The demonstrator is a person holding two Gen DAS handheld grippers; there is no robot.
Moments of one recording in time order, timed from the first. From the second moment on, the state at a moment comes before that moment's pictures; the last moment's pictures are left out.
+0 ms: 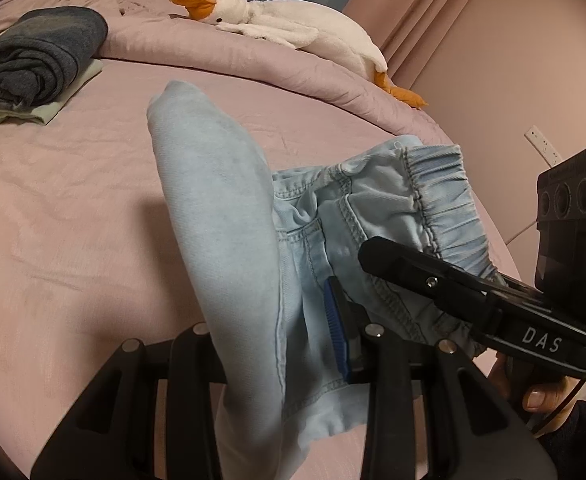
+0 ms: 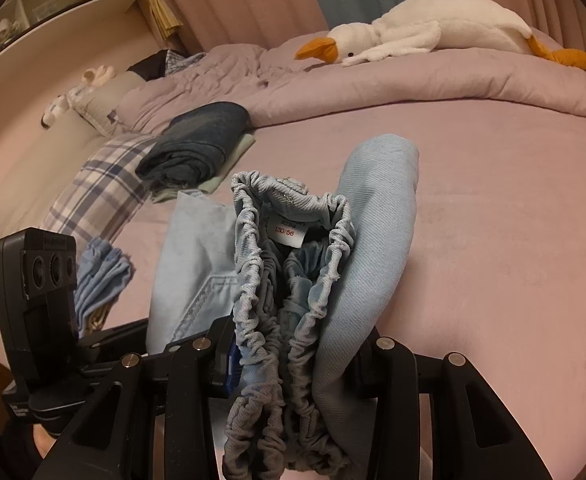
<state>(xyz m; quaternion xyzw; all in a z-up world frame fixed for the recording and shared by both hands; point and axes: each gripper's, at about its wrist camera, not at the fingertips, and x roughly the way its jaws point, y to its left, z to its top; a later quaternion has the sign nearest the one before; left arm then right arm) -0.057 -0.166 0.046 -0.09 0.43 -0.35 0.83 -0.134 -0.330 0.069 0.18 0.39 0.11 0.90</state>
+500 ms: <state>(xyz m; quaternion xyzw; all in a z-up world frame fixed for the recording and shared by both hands) -0.028 -0.191 0.054 -0.07 0.41 -0.36 0.83 -0.116 -0.347 0.075 0.18 0.36 0.09 0.91</state>
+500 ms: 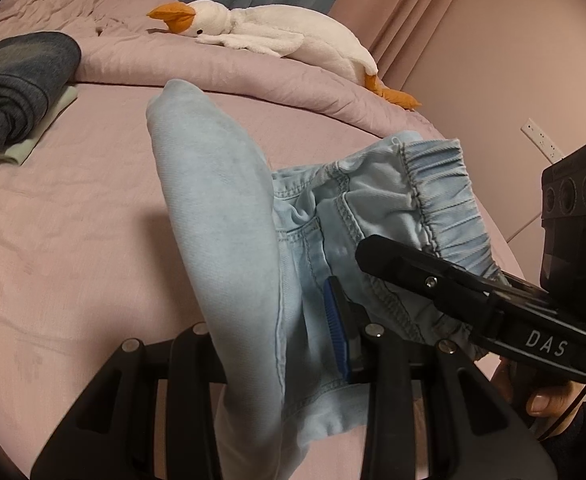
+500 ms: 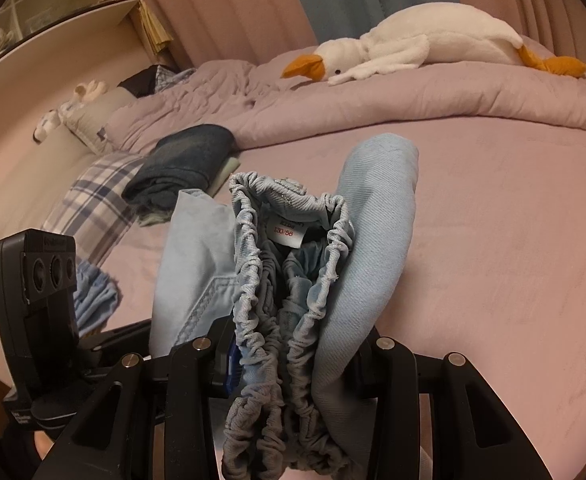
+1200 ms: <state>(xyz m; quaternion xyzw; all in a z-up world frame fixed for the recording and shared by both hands) 0.005 -0.197 0.013 -0.05 0.45 -0.32 0.83 -0.088 -0.372 0.044 0.22 0.40 0.07 0.89</state>
